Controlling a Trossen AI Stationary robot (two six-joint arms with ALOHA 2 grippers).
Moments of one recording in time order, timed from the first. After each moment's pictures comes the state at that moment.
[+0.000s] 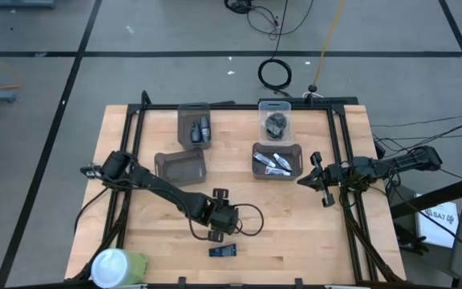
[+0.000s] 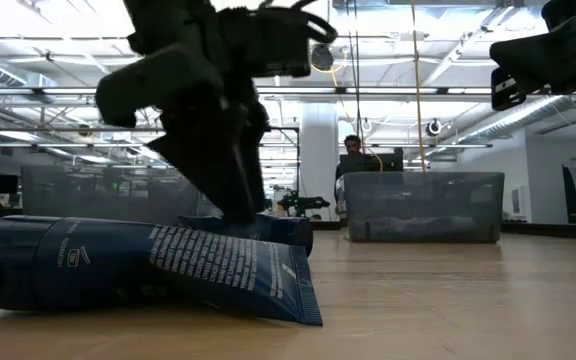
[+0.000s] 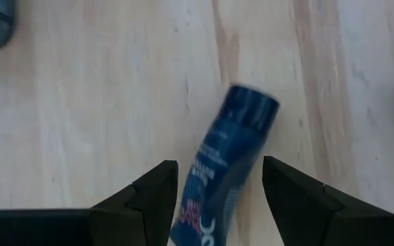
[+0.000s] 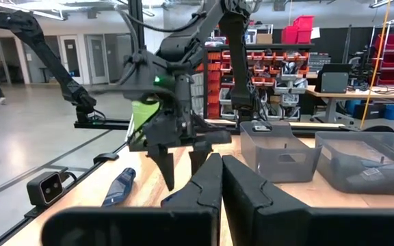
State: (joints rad) left arm -0.38 1.99 1.38 -0.60 -0.25 -0.18; right arm 0.23 0.17 0.01 0.25 0.05 0.01
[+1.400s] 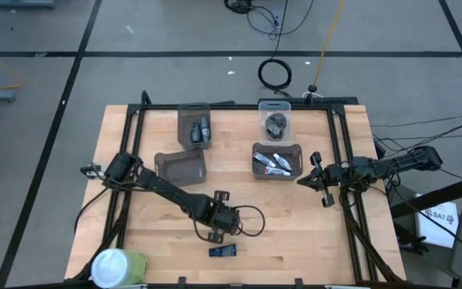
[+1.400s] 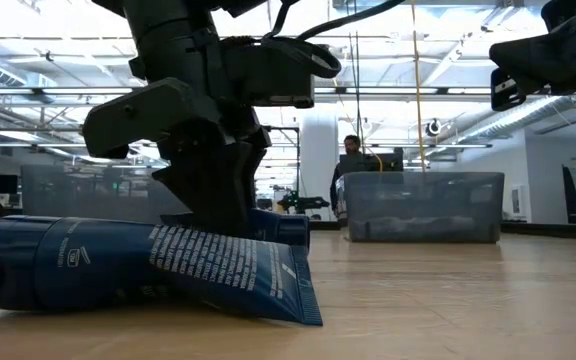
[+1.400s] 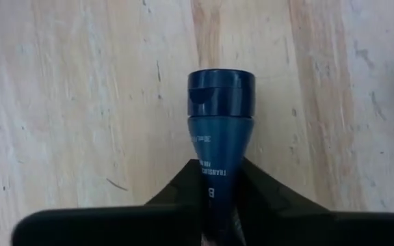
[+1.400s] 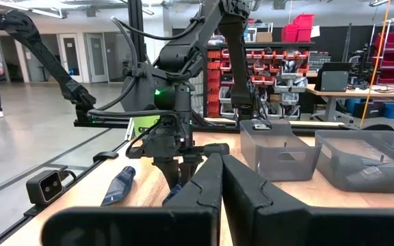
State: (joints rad) left arm -0.37 2.06 1.38 -0.56 -0.18 -0.17; right arm 0.23 0.17 0.01 0.25 0.05 0.01
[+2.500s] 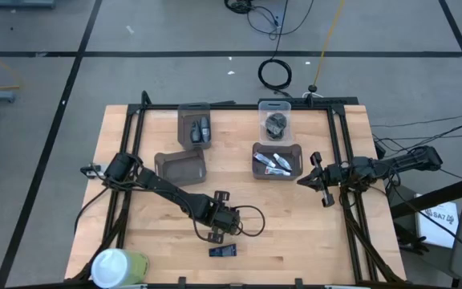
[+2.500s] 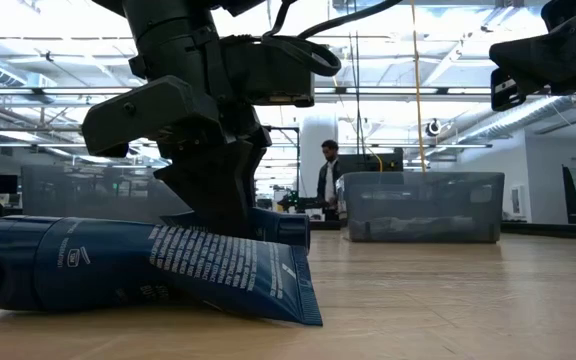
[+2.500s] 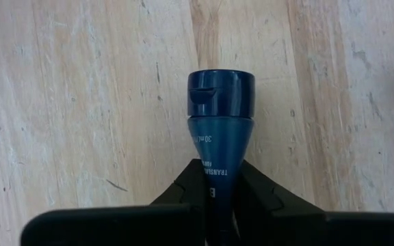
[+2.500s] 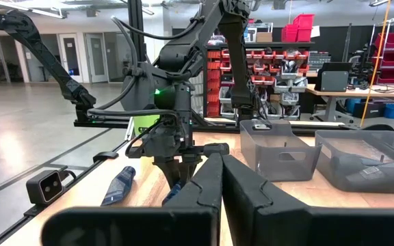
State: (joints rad) left arm -0.37 2.06 1.38 -0.56 -0.18 -0.16; right arm 0.23 0.17 0.01 0.25 0.05 0.01
